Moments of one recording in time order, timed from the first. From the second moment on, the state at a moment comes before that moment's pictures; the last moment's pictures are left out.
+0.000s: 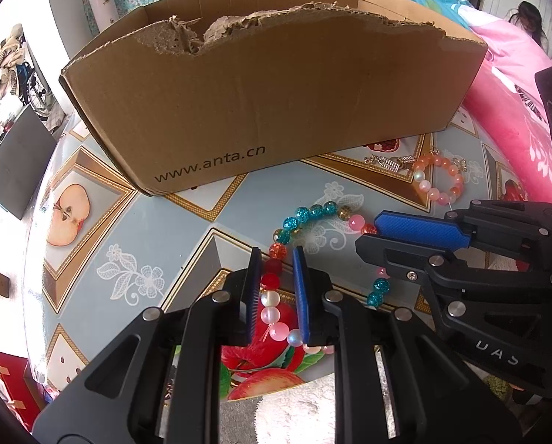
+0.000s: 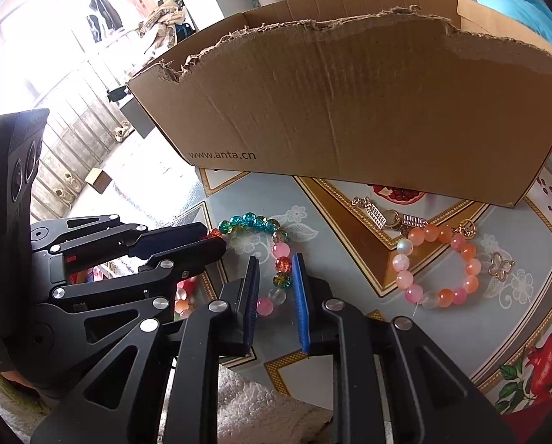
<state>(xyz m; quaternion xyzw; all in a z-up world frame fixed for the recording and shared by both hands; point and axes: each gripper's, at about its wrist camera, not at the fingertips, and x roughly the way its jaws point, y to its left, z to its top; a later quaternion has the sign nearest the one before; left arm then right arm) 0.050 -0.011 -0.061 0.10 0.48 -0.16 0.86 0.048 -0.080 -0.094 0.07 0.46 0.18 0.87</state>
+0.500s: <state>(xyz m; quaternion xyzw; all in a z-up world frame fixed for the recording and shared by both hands) 0.048 -0.007 -0.062 0.10 0.48 -0.16 0.86 0.048 -0.064 -0.097 0.06 0.45 0.17 0.88</state>
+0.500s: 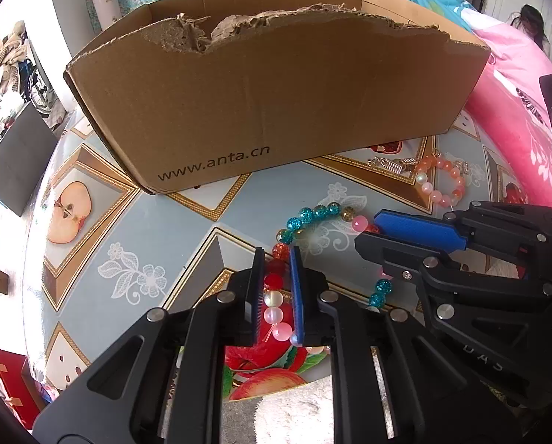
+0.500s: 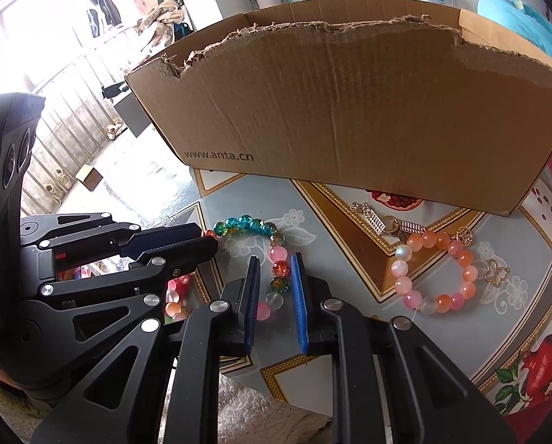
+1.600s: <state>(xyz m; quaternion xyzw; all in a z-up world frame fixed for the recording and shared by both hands) 0.046 -0.009 -0.062 0.10 0.48 -0.16 0.86 0.053 -0.057 -0.095 0.04 0.45 0.17 0.87</state>
